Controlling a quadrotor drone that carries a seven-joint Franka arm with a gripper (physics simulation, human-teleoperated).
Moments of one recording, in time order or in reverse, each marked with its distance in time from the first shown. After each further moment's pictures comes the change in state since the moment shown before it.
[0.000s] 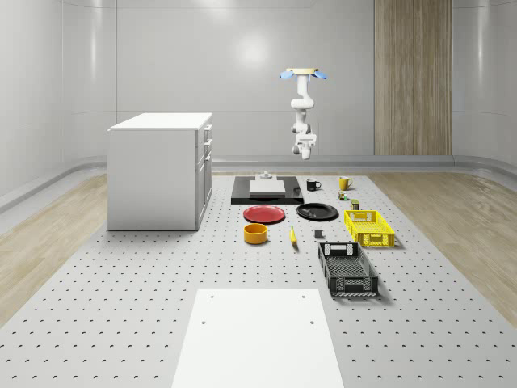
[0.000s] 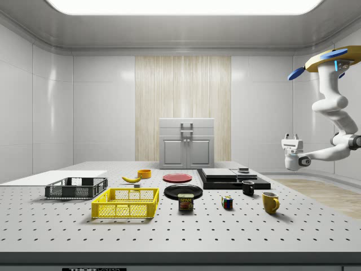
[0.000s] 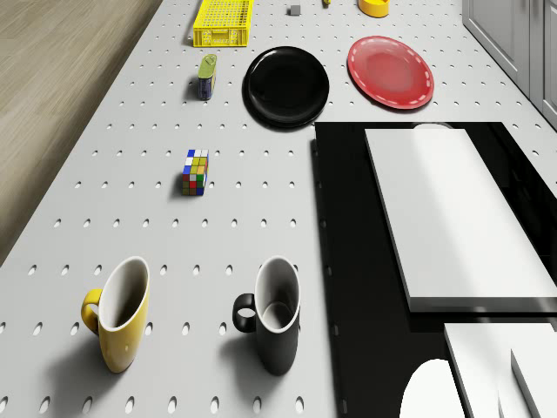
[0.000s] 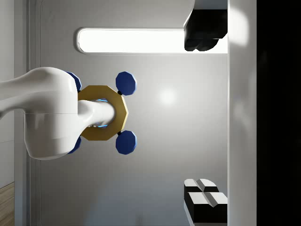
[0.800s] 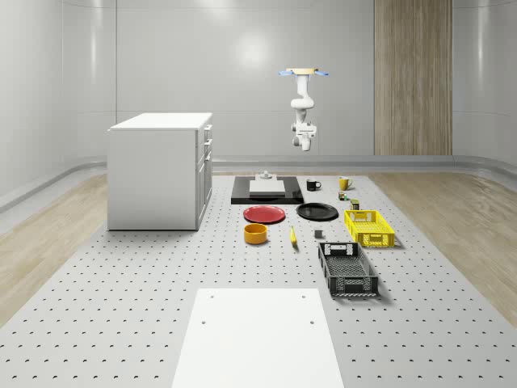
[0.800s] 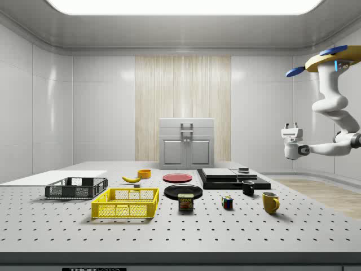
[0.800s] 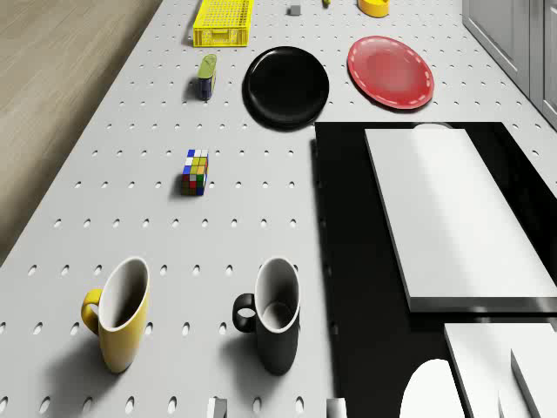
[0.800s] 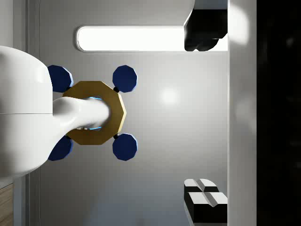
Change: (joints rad) arm 0.005 -0.079 -0.003 -0.273 -0.002 0.182 0.003
